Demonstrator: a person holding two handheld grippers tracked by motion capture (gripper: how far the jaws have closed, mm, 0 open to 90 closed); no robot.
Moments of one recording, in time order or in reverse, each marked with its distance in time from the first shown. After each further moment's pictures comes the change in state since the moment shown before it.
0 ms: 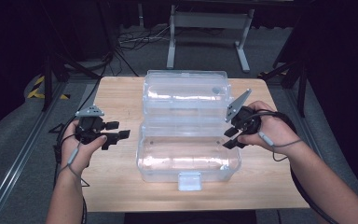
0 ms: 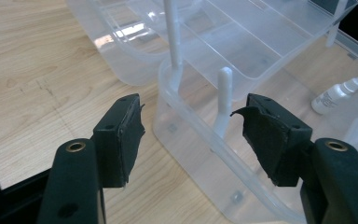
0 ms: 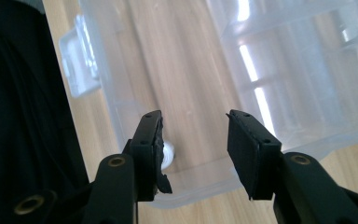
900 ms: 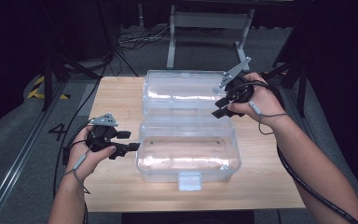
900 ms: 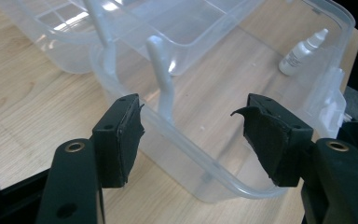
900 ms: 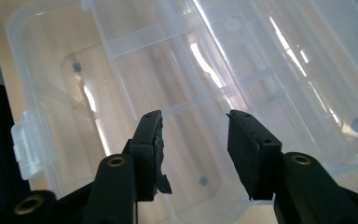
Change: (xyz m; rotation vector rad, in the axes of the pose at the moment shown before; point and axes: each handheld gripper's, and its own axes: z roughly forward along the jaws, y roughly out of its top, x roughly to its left) left arm -0.026 -0.005 0.017 0.107 -0.121 0.133; right arm -0.055 0.038 -0.015 -0.164 -0.079 0.072
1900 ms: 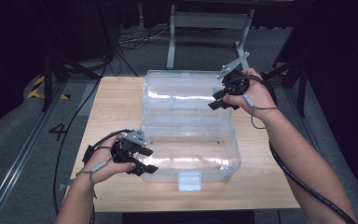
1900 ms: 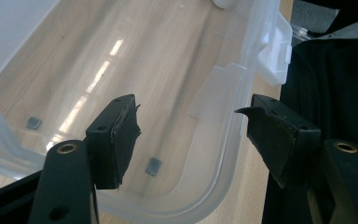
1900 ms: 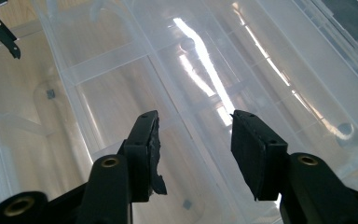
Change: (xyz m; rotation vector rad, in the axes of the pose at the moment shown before) left arm -0.038 0.006 0.049 0.214 -0.210 0.244; right arm -0.025 0.003 0.015 -0.063 -0.035 0.070
